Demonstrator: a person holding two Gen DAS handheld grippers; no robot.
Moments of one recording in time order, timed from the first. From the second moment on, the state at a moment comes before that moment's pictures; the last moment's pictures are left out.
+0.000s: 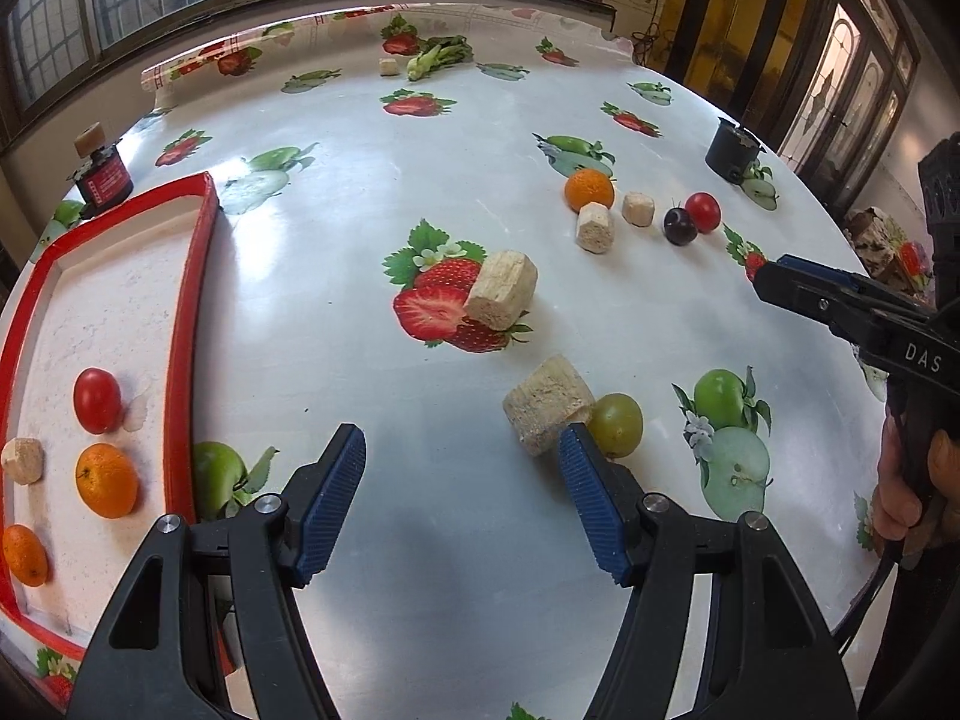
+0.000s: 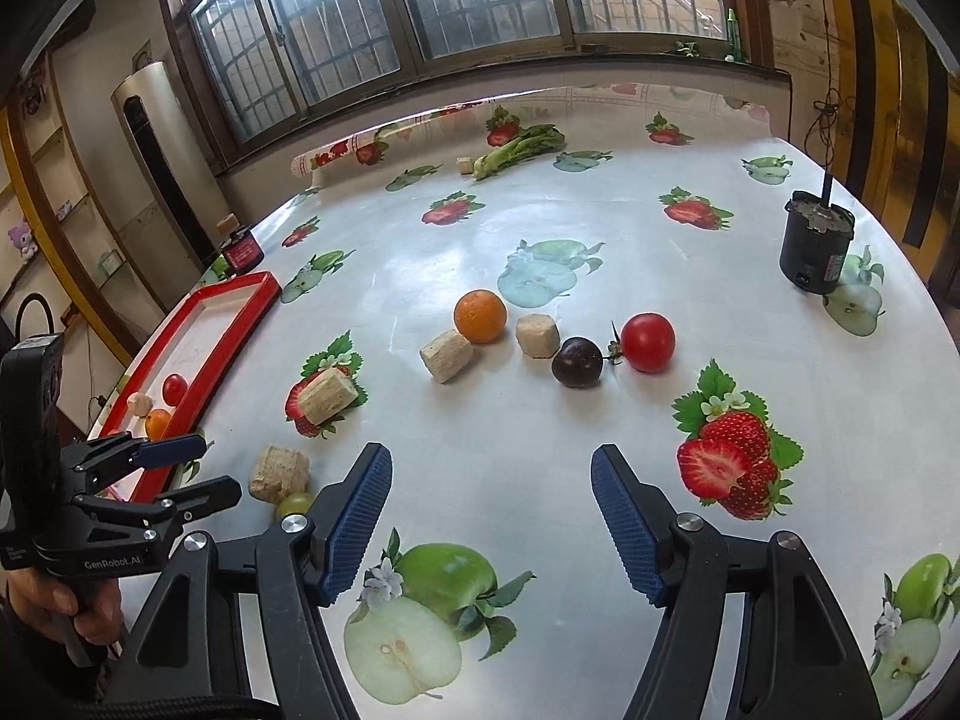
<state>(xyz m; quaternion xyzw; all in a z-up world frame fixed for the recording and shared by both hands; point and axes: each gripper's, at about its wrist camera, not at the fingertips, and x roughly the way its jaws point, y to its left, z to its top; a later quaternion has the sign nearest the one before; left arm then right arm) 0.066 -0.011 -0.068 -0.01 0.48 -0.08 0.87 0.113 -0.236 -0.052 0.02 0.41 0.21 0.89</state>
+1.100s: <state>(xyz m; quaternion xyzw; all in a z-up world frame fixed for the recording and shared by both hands) 0.087 -0.030 -0.075 -0.06 0.47 -0.20 0.86 0.194 -0.232 -0.089 0.03 0.44 0.16 0.88</state>
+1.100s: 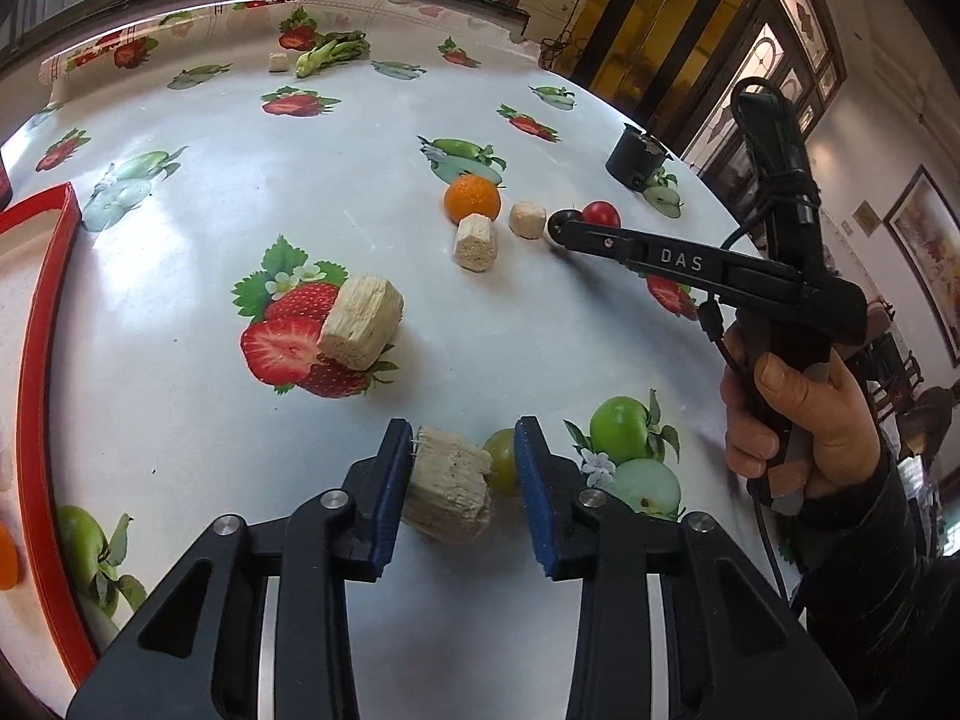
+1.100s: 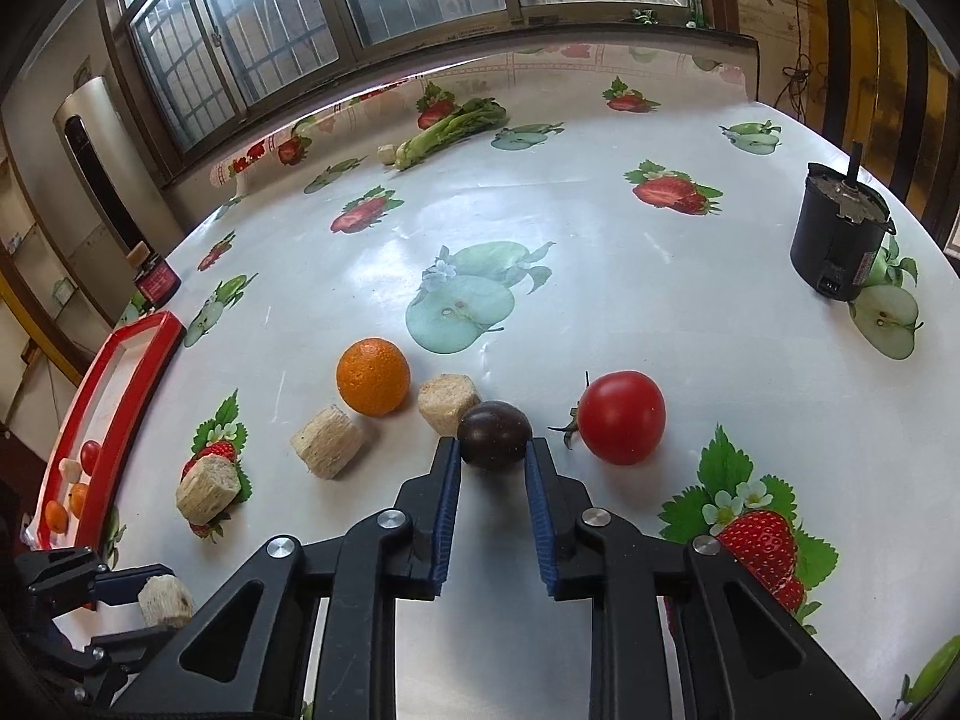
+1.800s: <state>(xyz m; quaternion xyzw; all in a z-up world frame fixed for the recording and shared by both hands) 0.053 0.010 -0.056 -0.05 0.45 -0.14 0.88 0.131 -0.201 -0.053 0.03 0.40 0.22 0.89</state>
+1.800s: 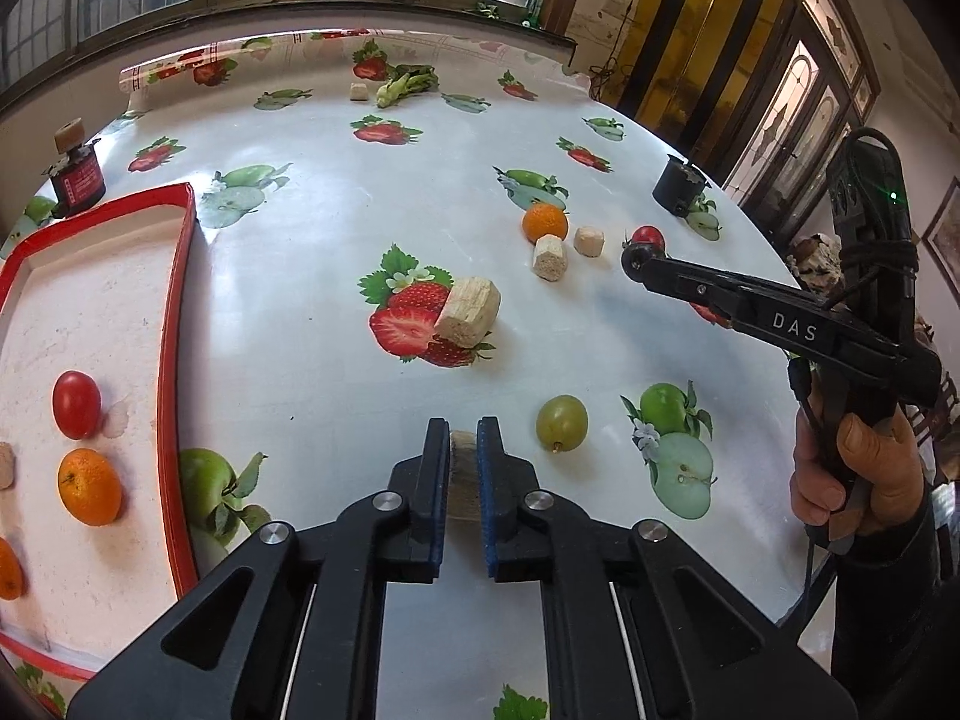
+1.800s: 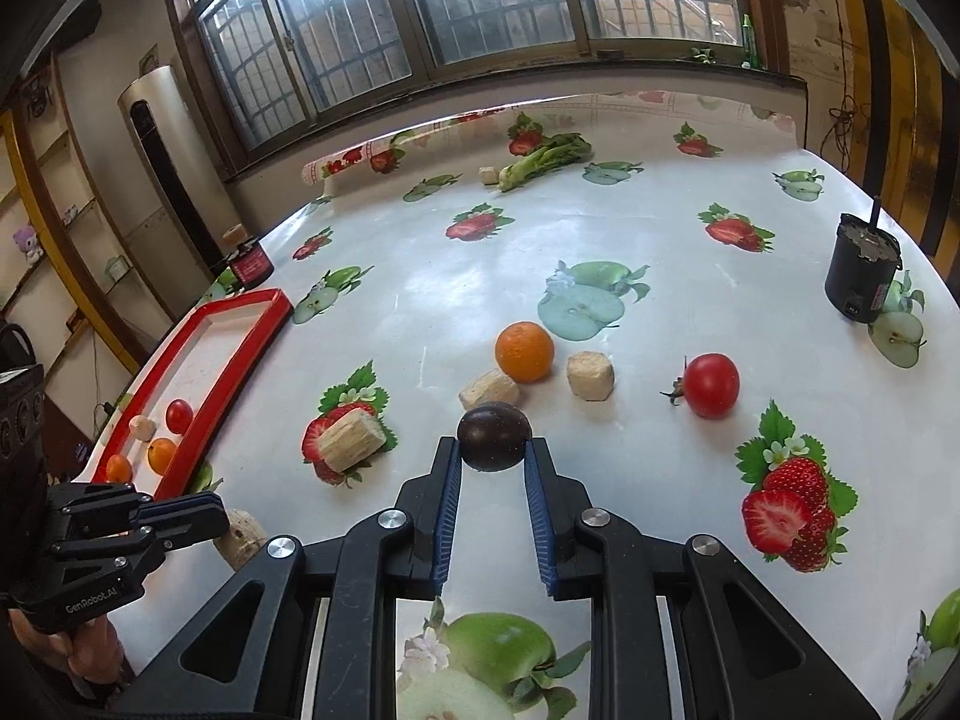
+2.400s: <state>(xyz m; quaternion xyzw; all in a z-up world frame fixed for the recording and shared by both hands) 0.049 -0.010 -0.073 0.00 0.47 -0.13 0.87 0.125 -0.200 -0.056 0.03 0.41 0.23 0.88</state>
